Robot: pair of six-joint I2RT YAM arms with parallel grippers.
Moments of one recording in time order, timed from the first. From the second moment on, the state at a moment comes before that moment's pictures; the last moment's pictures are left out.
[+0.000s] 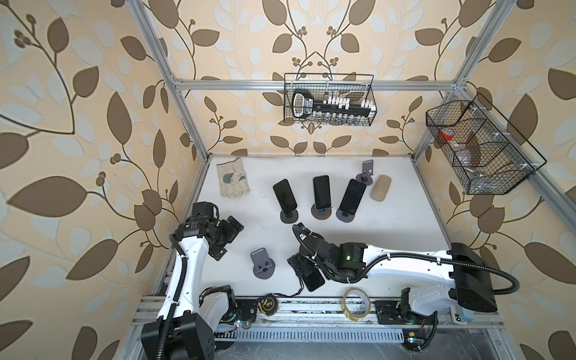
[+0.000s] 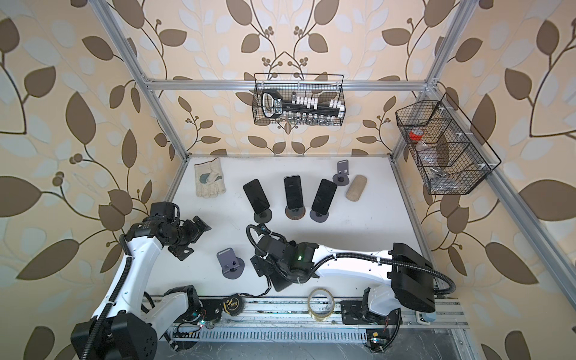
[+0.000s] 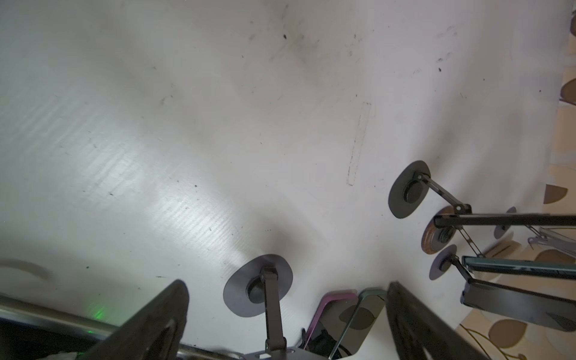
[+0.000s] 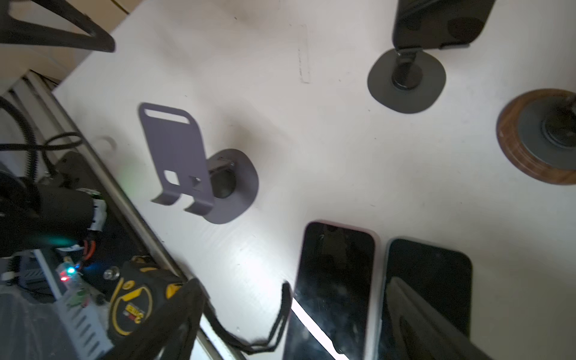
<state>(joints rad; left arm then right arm) 0.24 0.99 0.83 -1.04 0.26 -0.76 1.25 1.49 1.00 -0.32 0.30 0.55</state>
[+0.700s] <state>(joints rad) 0.24 1.07 0.90 -1.14 0.05 -0.87 1.37 1.88 1.38 -0.14 0.50 0.60</state>
